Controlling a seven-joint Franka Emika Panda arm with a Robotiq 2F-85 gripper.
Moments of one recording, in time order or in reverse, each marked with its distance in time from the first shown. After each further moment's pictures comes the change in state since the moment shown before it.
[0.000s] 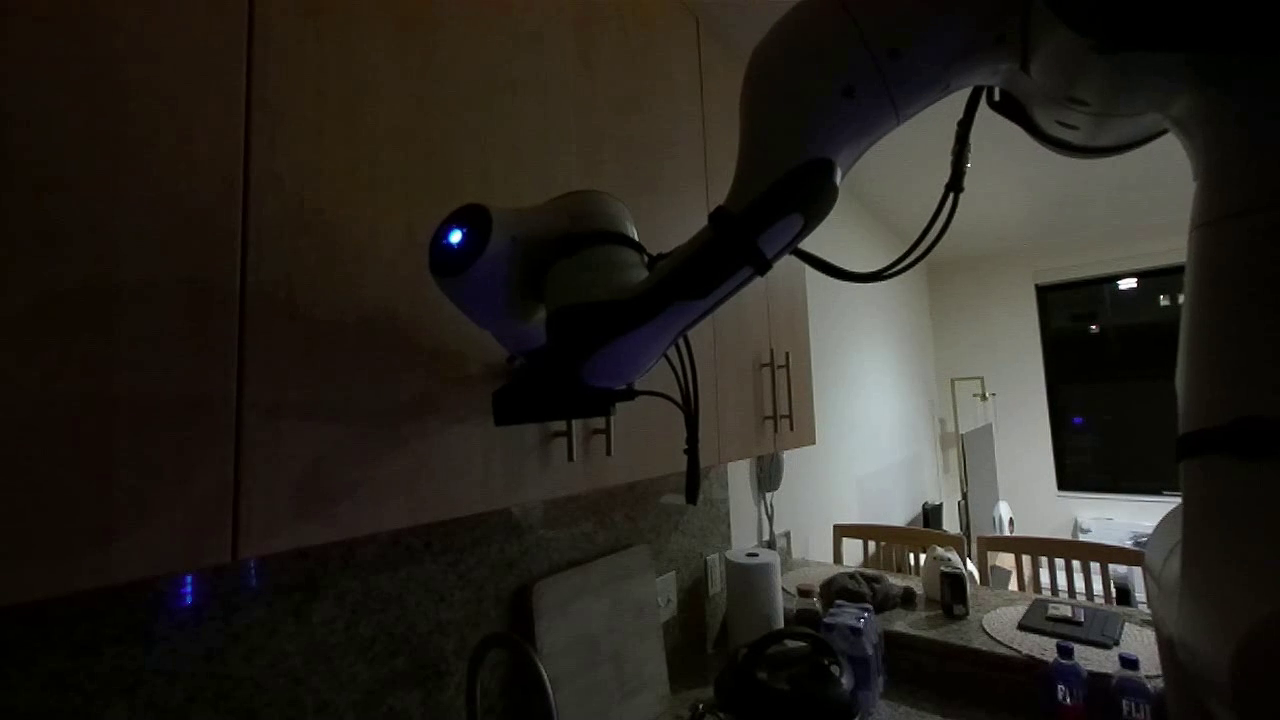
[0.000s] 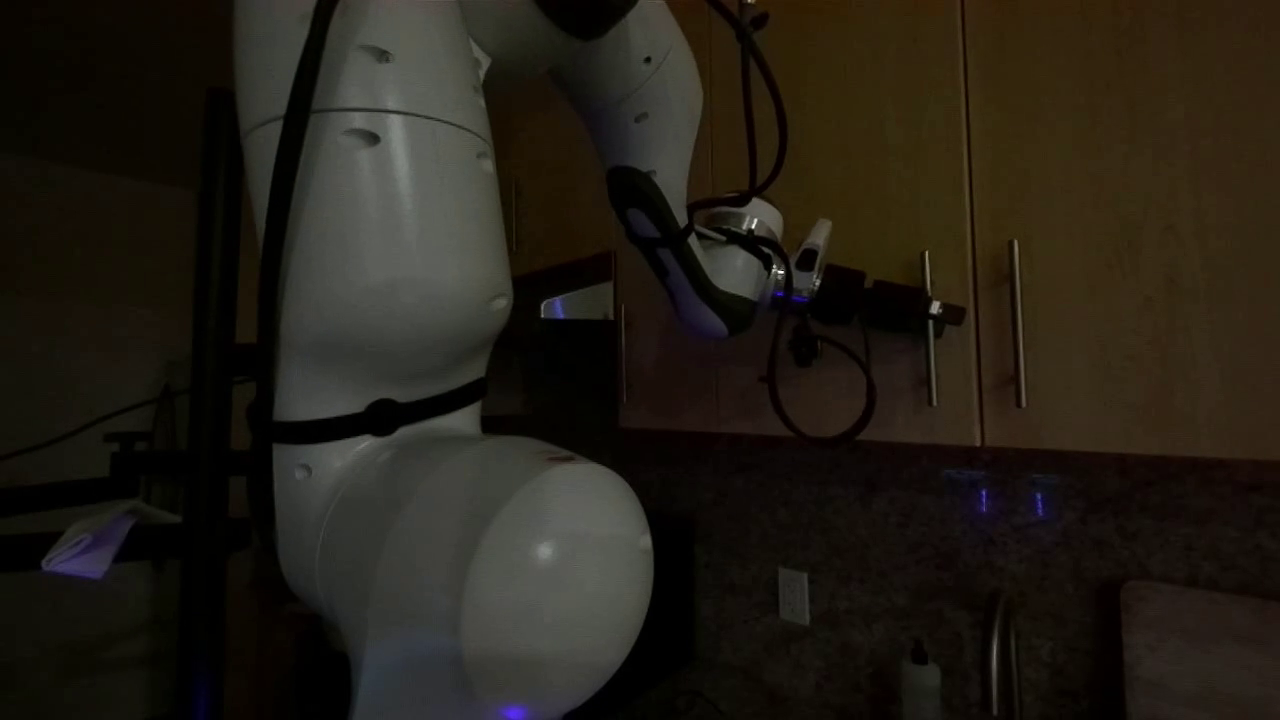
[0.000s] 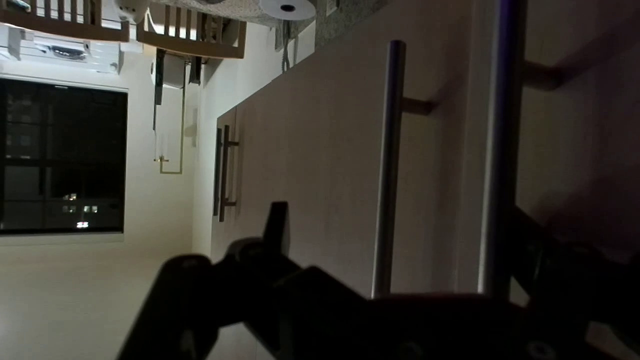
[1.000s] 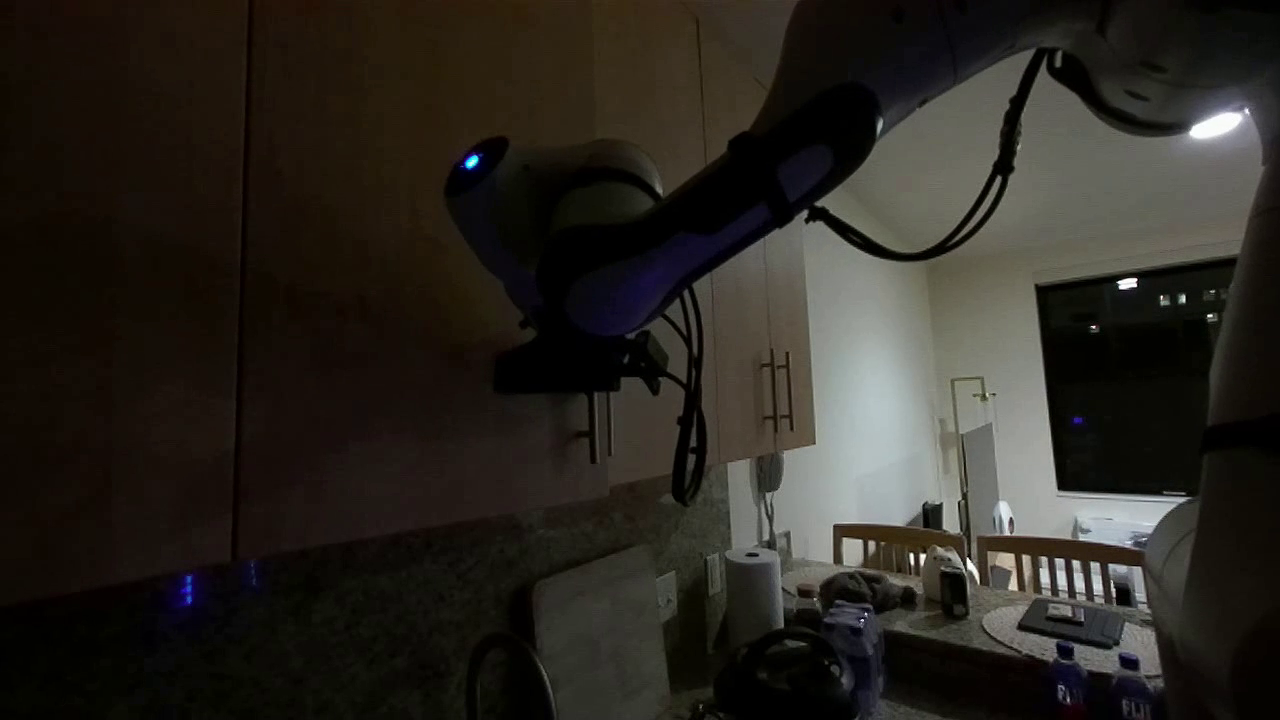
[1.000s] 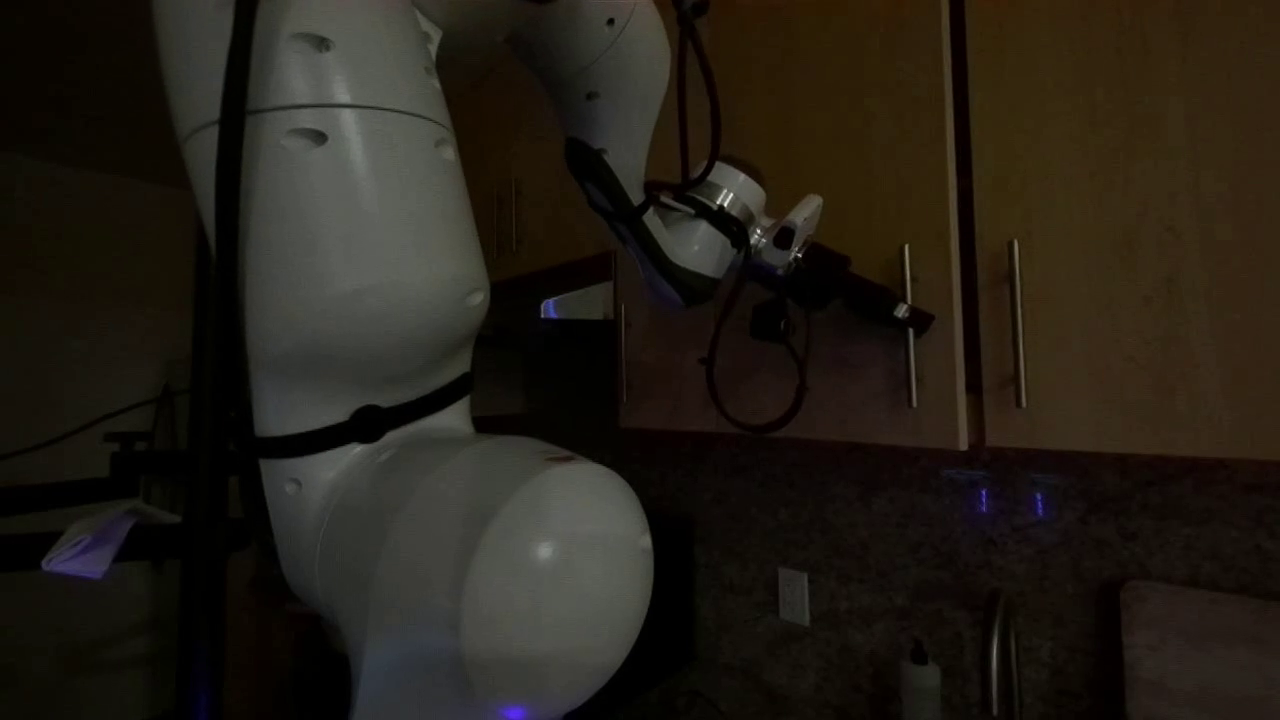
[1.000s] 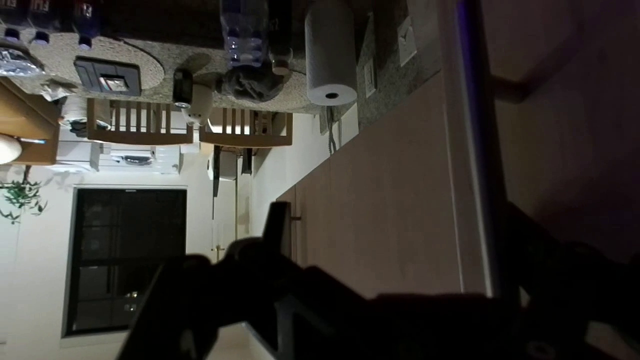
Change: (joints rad) arm 0.000 -0.109 0.018 -0.026 0.291 -0.076 -0.018
